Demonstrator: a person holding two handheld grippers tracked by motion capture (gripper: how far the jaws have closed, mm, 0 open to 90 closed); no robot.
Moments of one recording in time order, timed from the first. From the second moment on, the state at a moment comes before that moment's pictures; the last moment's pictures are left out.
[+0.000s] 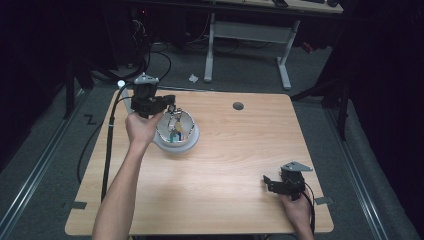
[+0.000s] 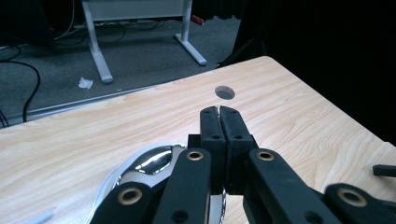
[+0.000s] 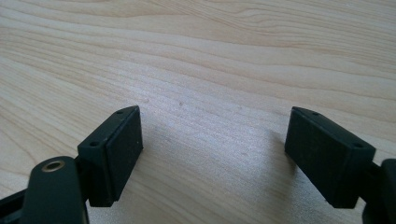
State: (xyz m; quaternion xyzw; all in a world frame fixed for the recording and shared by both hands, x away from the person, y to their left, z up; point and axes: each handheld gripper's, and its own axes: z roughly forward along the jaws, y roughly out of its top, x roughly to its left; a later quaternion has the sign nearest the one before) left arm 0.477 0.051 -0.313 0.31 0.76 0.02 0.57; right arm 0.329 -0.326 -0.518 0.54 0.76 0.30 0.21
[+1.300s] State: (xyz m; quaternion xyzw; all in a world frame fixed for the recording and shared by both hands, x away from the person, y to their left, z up) left arm 0.479 0.032 -0.396 0.35 0.79 0.03 0.50; right arm 0.329 -0.326 -0.518 0.54 0.76 0.30 0.21
